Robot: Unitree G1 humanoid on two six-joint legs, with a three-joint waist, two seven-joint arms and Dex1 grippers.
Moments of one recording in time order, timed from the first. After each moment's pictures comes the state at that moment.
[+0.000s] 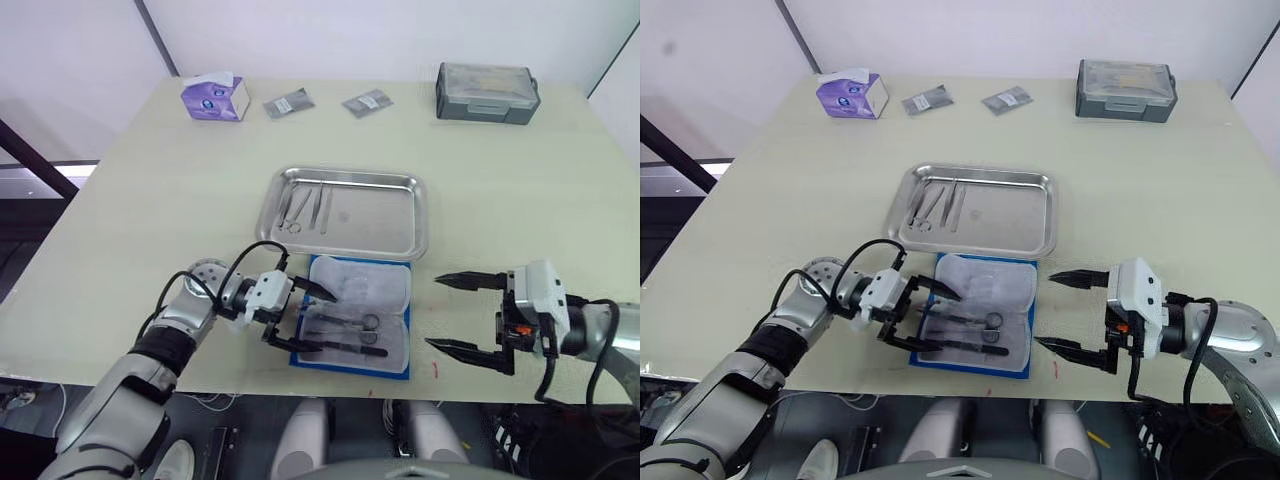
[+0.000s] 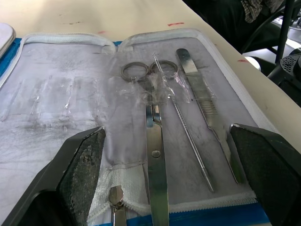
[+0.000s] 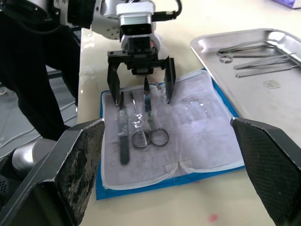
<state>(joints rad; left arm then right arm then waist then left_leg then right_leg) -0.52 0.70 -0.48 0.55 -0.46 -0.45 -1.57 0.06 -0.82 -0.10 -0.67 0.64 0.45 0.98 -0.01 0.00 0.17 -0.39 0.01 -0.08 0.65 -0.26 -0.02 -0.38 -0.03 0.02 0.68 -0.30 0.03</state>
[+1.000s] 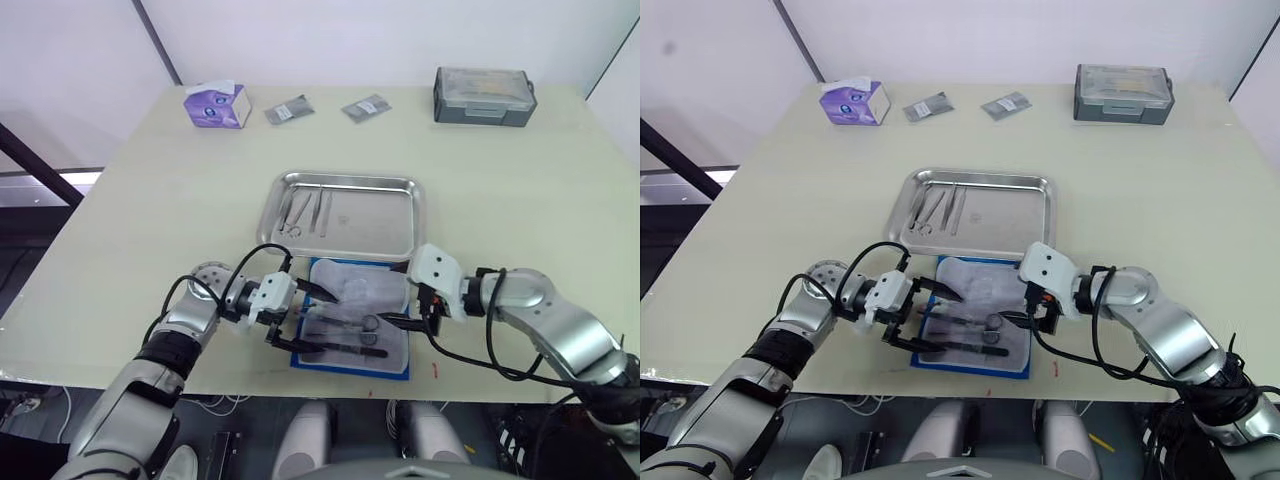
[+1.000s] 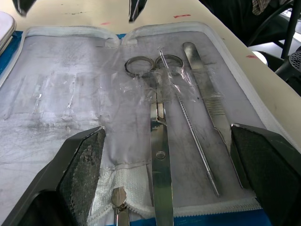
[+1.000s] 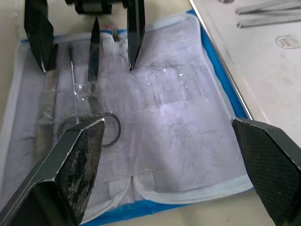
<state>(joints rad) -0.47 0.65 -0.39 0.52 -0.35 -0.38 -1.57 -0.40 -0.67 0.41 -0.49 0.26 0.75 0.78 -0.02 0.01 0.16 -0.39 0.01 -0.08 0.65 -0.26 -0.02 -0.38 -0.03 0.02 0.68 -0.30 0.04</state>
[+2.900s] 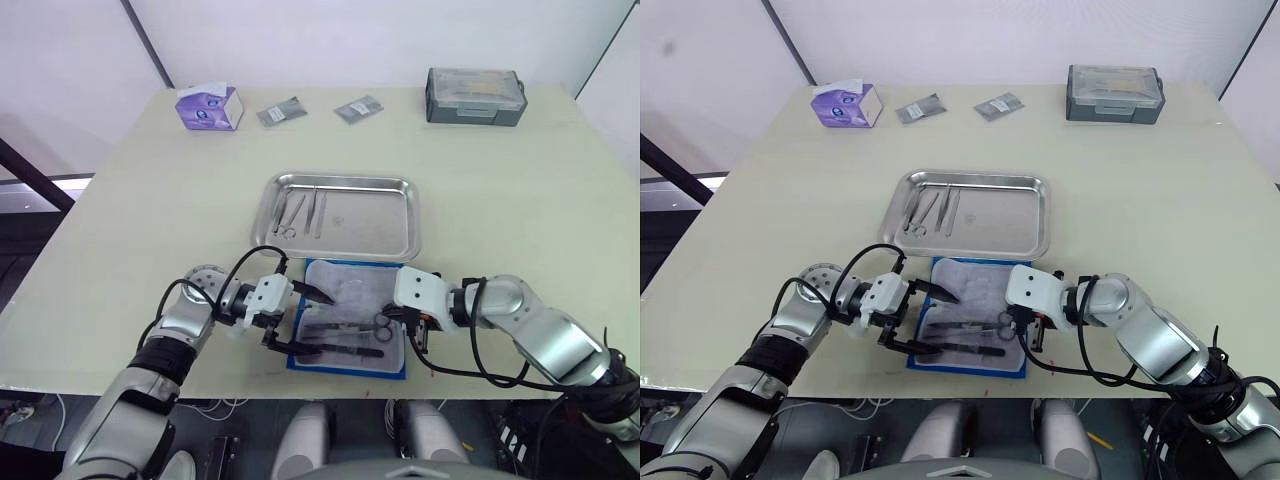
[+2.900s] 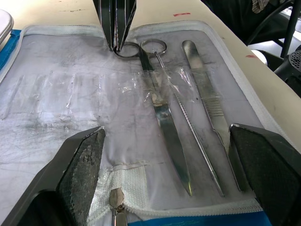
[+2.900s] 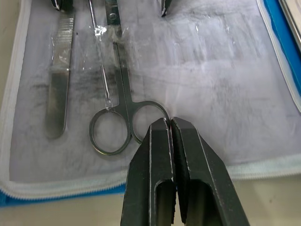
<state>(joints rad) -0.44 0.66 -0.35 0.48 -0.33 -0.35 -1.57 -0.41 -0.70 0.51 -0.50 0.13 0.80 0.85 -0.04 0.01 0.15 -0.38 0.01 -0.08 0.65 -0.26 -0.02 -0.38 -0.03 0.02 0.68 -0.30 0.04</state>
